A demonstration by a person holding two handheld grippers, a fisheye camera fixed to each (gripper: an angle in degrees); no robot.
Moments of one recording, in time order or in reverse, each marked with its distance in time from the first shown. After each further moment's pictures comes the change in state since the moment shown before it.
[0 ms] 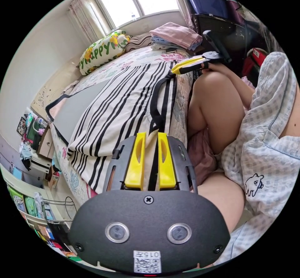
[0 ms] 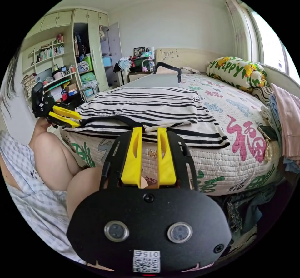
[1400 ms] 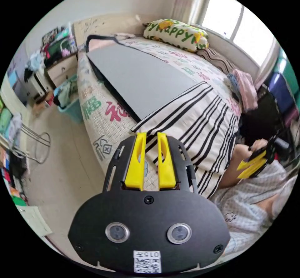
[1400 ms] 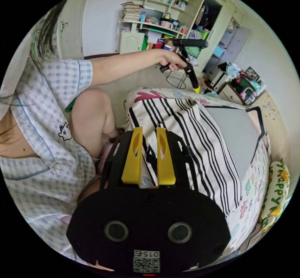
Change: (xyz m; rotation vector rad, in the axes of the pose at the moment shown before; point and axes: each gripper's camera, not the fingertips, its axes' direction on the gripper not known) left arm -0.407 0.046 -0.005 -0.082 0.184 -0.729; right arm -0.268 -0.173 0.022 -0.280 -0.403 -0.935
